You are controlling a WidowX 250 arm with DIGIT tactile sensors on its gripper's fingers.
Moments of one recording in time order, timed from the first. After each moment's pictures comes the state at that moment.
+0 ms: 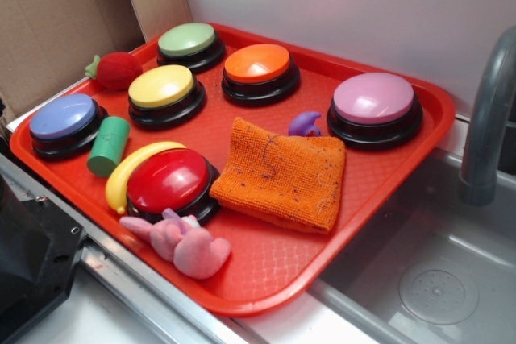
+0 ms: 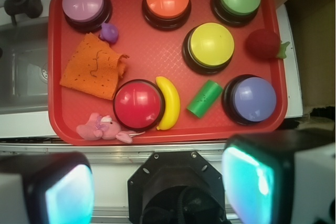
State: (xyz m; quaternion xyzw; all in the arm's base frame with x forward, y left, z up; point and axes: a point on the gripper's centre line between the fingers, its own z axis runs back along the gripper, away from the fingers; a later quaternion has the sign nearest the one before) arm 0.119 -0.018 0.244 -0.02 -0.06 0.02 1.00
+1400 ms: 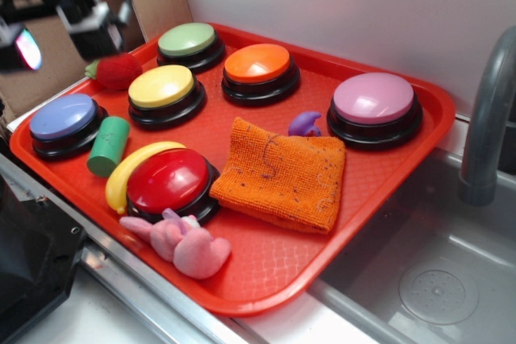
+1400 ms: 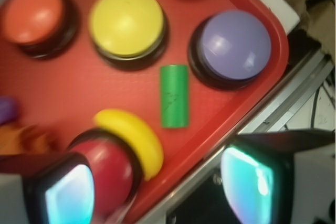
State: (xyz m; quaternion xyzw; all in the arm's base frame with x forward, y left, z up) arm 0.145 0.034 0.116 0.00 -0.05 0.39 0.92
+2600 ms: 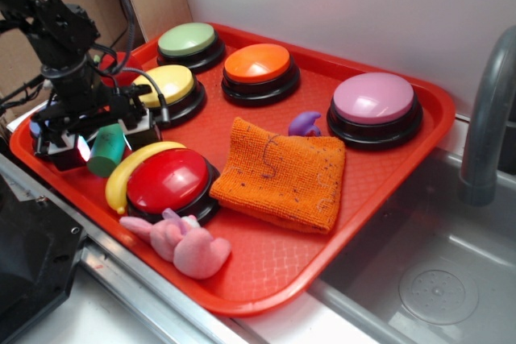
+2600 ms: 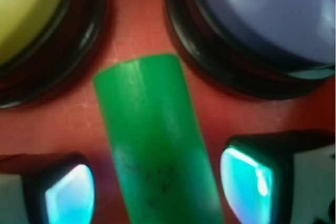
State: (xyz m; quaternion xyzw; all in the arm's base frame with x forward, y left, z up) arm 0.160 0.058 0.014 0.00 -0.07 0.47 0.88
